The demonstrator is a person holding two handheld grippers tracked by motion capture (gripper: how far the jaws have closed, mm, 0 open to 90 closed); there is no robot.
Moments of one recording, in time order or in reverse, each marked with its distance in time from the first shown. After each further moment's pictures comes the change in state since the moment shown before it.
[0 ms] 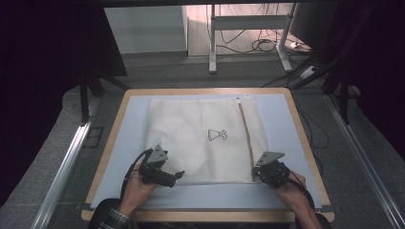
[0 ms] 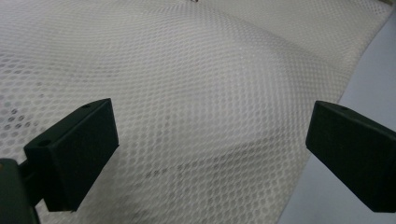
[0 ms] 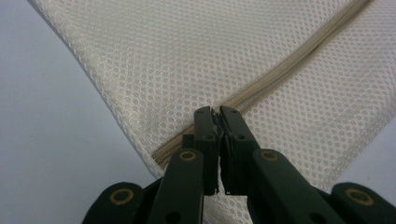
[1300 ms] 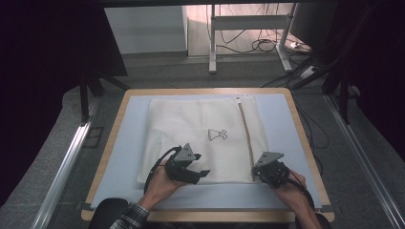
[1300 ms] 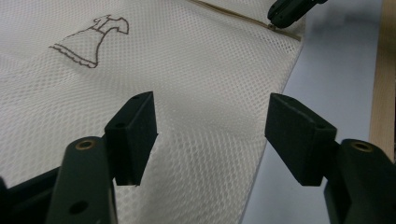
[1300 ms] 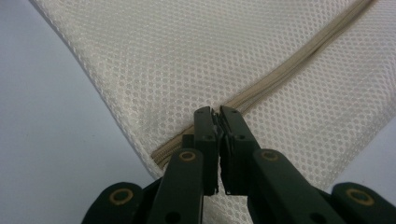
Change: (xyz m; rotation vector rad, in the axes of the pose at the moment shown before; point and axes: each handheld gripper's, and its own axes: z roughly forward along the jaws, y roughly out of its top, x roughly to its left) left arm -0.042 0.048 0.037 -0.022 -0.174 0.126; right arm 0.001 0.001 0.000 0.000 -0.015 -0.031
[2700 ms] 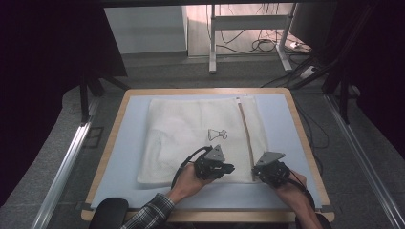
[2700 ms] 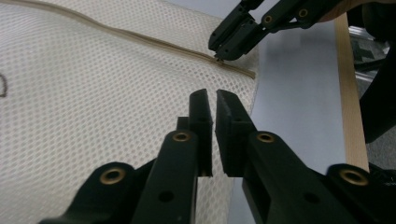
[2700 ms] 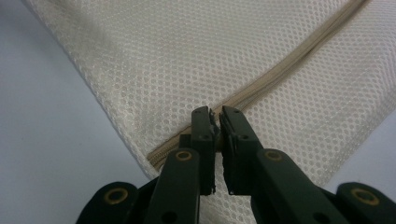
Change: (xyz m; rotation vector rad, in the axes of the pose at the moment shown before) left arm -0.024 0.038 0.071 0.003 -0.181 0.073; right arm -0.001 -0.001 0.000 -0.011 -0.013 0.009
